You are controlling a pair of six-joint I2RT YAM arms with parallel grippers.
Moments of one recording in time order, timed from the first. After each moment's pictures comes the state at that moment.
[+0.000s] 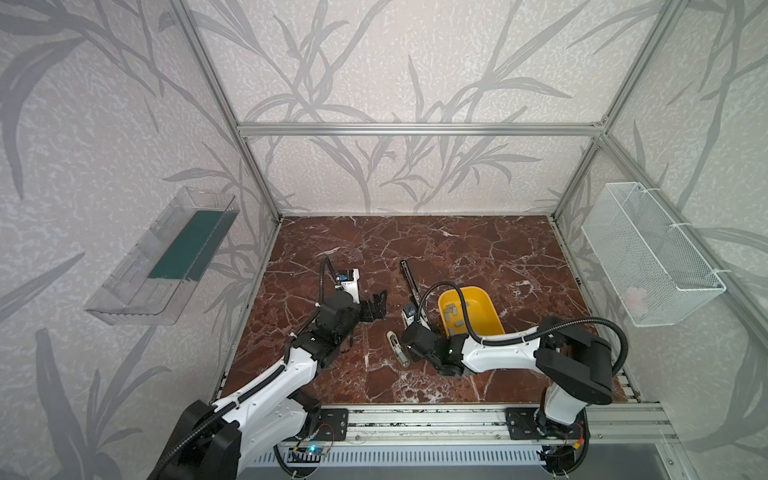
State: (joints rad) left arm -0.49 0.99 0.41 0.18 -0.07 -0.46; right arm 1.16 1.73 0.82 0.02 0.46 0.49
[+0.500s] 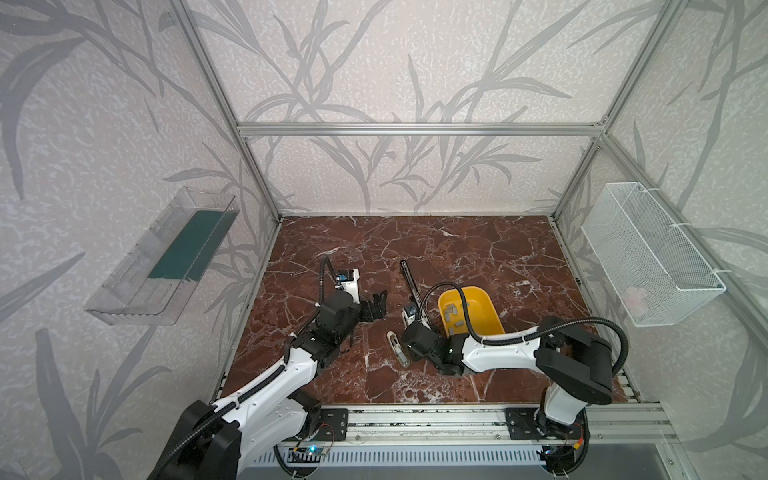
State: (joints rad) left arm -0.49 0.99 0.41 0.18 -0.07 -0.46; right arm 1.16 1.73 0.82 0.02 0.43 0.52
